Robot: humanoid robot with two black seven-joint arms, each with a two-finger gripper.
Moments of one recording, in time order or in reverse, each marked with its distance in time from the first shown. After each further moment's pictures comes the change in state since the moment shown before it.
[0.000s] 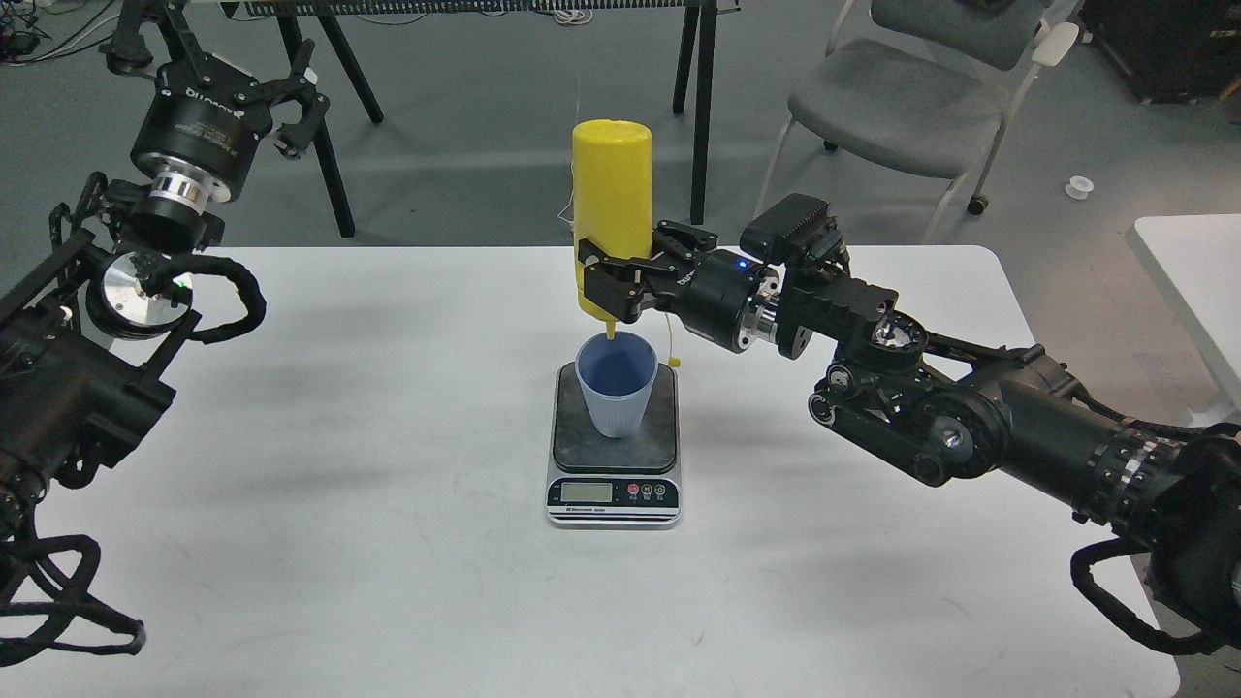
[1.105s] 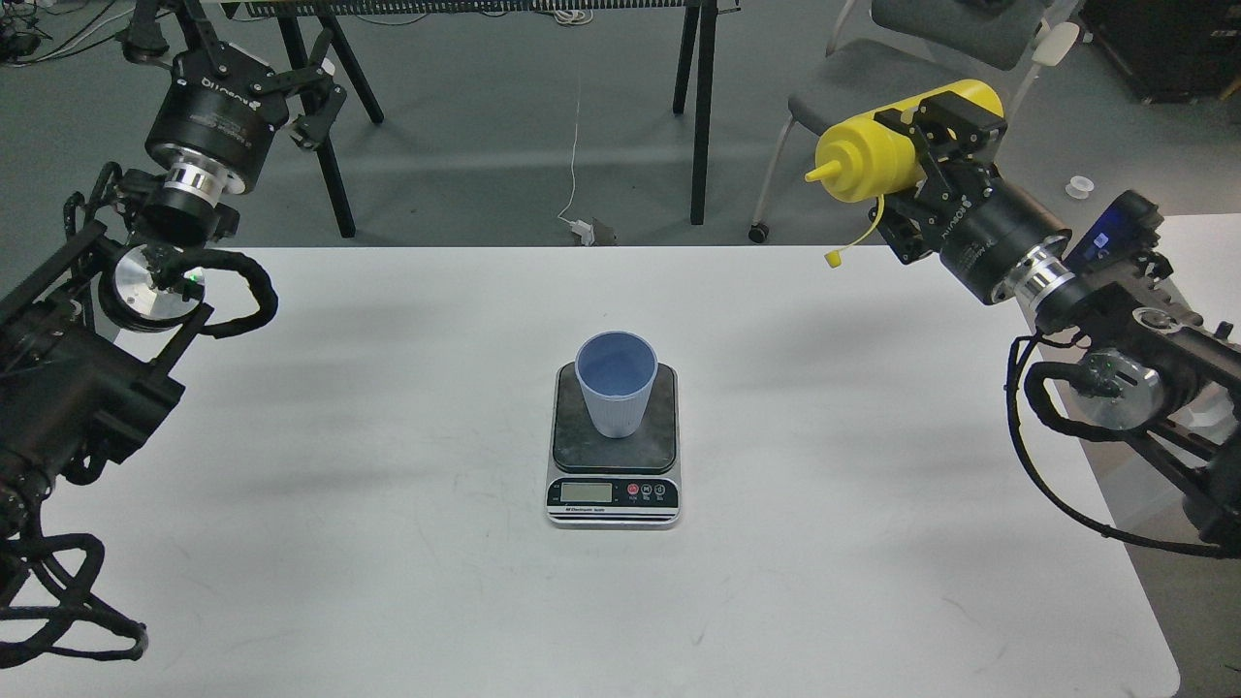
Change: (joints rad) left arm 0.000 -0.006 0.001 -0.054 0.002 0.023 0.005; right arm -0.288 -0.493 0.326 0.383 1.505 0.307 -0.008
